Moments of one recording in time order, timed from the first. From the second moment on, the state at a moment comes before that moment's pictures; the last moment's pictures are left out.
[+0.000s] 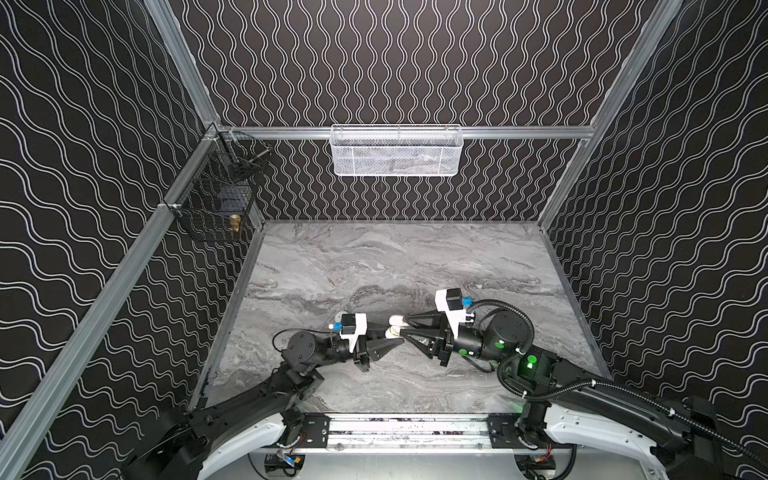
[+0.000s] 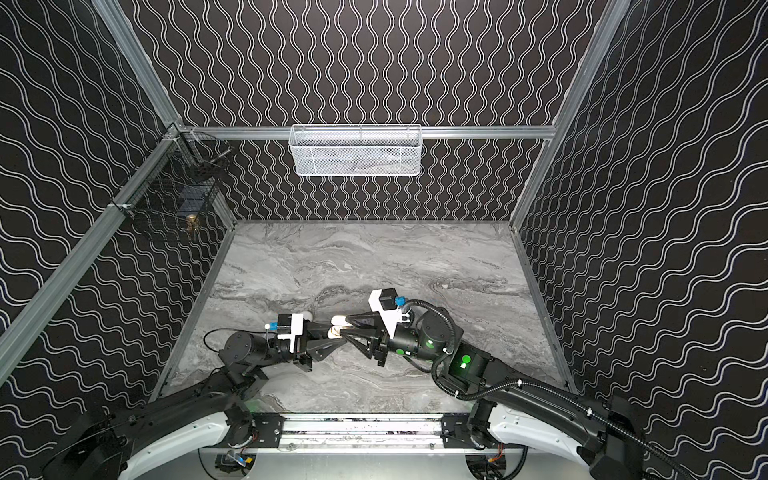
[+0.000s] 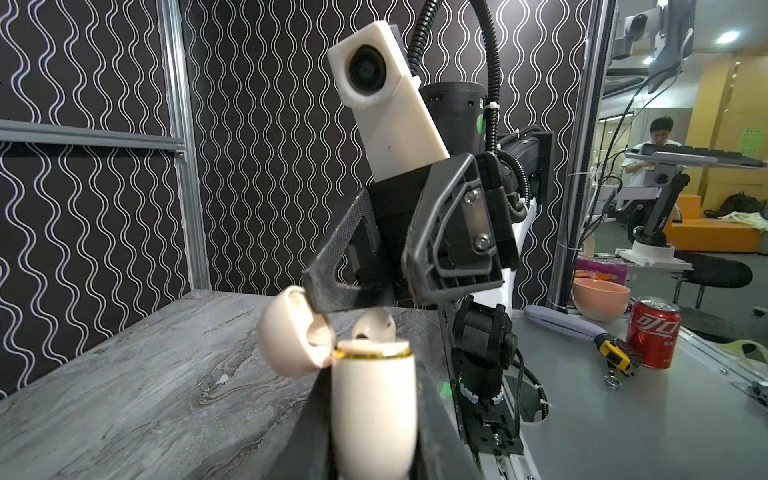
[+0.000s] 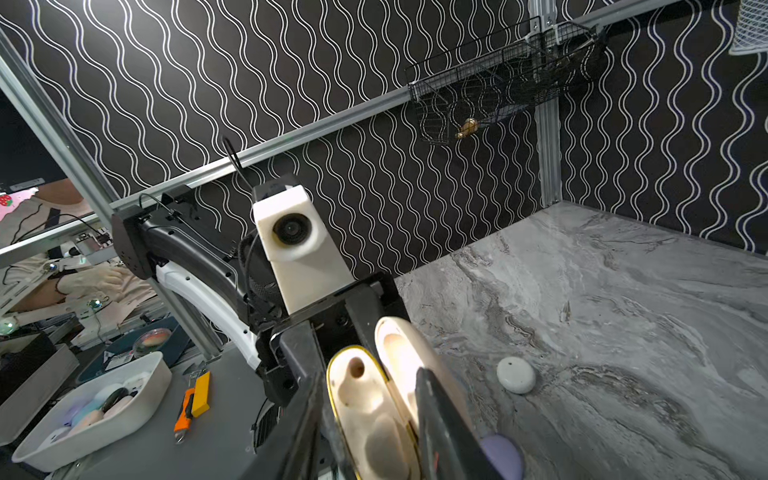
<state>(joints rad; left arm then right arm) -0.76 0.89 0.25 0.99 0.65 -0.23 1.02 0.91 0.64 0.30 -0.30 0.31</state>
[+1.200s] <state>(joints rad) -0.77 0.91 0.24 1.06 0.68 -0.28 1.03 0.84 0.57 0.32 -0.40 0.27</state>
